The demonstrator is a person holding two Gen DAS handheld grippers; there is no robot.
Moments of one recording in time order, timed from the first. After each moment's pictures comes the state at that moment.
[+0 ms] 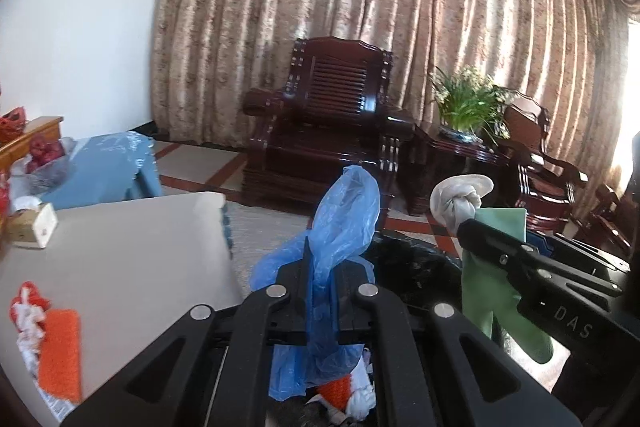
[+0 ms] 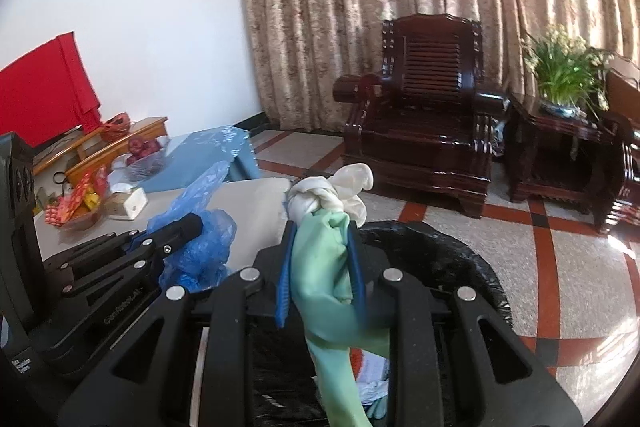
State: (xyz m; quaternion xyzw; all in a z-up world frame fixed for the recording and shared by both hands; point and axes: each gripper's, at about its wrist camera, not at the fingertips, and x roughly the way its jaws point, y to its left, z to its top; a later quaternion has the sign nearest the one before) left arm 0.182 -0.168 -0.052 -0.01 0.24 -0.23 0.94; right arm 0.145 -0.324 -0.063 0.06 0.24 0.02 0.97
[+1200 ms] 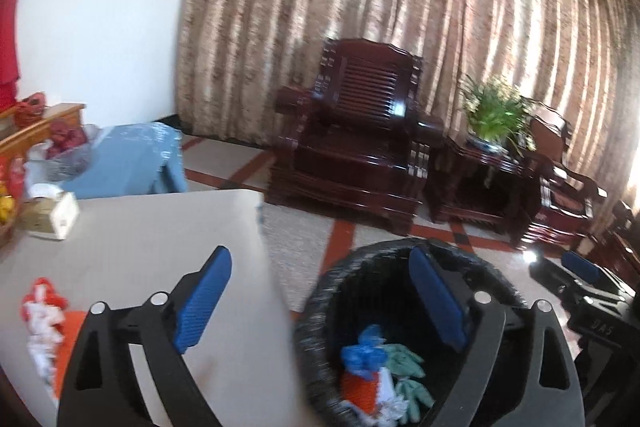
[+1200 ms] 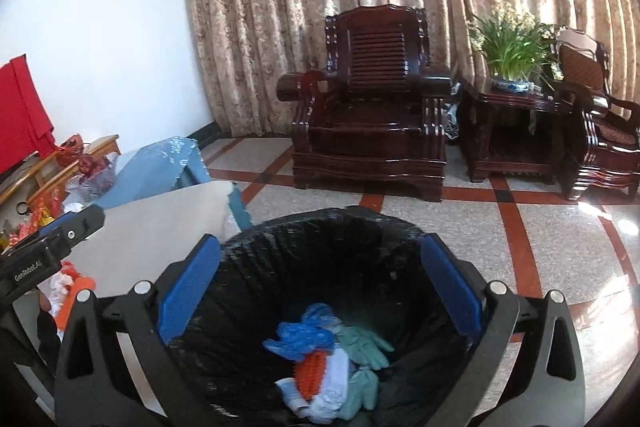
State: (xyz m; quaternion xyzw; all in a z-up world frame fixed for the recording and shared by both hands) left arm 0.194 -0.103 -0.054 -0.03 0.24 -0.17 0.96; right arm 0.142 -0.342 -0.093 0.09 0.24 -0.05 0.96
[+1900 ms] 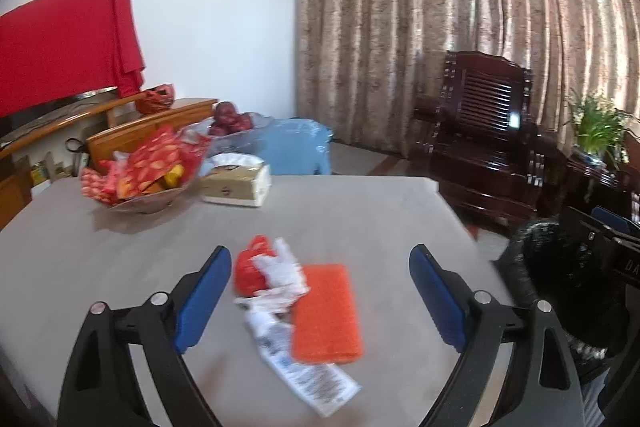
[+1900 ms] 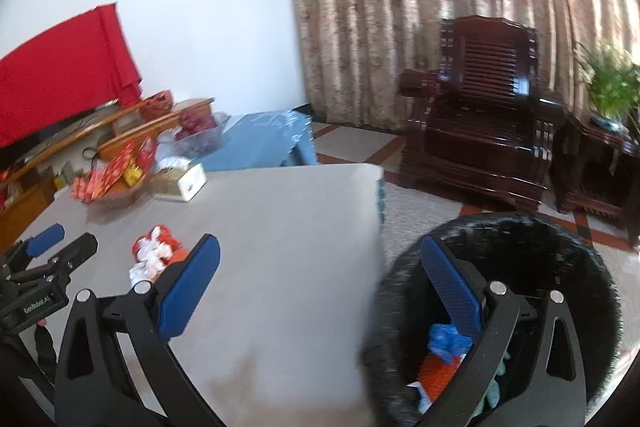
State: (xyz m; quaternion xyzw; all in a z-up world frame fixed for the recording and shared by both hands) left arm 0.122 0.097 -0.075 -0.02 0.23 0.03 0.97; right arm 0.169 -0.143 -0.090 0.03 0.25 0.11 0.96
